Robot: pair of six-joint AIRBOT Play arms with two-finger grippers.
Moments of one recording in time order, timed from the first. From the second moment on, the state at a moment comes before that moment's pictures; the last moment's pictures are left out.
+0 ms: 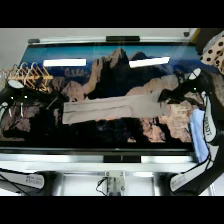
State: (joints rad) left arm 0.21 -1.63 1.28 0.83 -1.28 -1.33; right arm -0.19 -1.84 1.60 -1.23 1.36 1.34
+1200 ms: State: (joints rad) left arm -0.38 -1.62 1.30 0.70 -0.93 -1.37; right arm -0.18 -1.61 1.60 -0.94 1.58 1.41
